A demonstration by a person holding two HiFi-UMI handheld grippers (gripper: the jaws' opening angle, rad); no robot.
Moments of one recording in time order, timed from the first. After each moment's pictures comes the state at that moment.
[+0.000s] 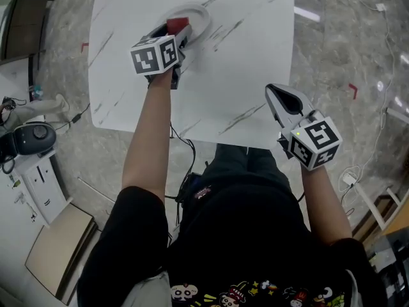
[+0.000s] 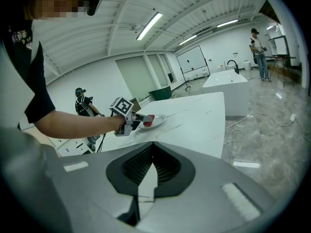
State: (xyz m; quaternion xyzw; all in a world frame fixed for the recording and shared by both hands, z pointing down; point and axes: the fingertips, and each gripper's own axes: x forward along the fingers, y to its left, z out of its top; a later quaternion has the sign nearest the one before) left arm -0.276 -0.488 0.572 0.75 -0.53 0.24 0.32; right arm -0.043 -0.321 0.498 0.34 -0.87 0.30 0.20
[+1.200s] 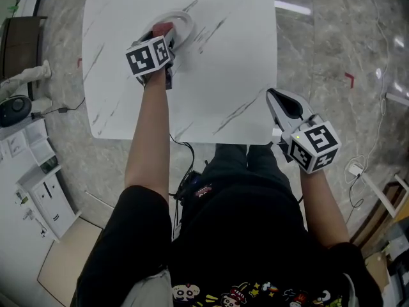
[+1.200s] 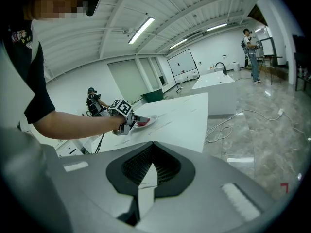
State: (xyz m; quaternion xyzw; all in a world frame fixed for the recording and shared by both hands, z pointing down) left arm -0.276 -0.495 0.585 0.71 -0.57 0.27 0.31; right arm -0.002 -0.297 0.496 0.39 -0.85 0.31 0.18
